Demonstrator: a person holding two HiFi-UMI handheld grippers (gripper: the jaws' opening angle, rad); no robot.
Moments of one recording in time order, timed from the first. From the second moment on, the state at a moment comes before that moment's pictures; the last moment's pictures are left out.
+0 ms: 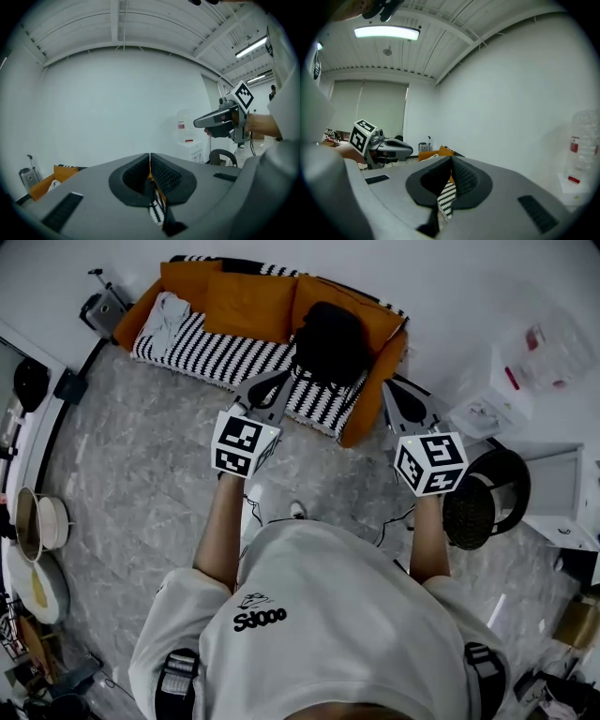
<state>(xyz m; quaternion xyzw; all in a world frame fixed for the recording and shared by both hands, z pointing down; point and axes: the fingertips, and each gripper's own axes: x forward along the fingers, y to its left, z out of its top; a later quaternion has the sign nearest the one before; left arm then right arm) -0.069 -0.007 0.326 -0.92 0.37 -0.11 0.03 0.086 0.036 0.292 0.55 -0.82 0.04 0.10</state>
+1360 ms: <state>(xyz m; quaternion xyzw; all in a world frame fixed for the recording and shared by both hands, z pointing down) -0.030 -0.268 0.426 -0.91 0.37 -0.19 -0.04 0.119 -0.278 0.431 0.46 -0.86 0.19 0.11</state>
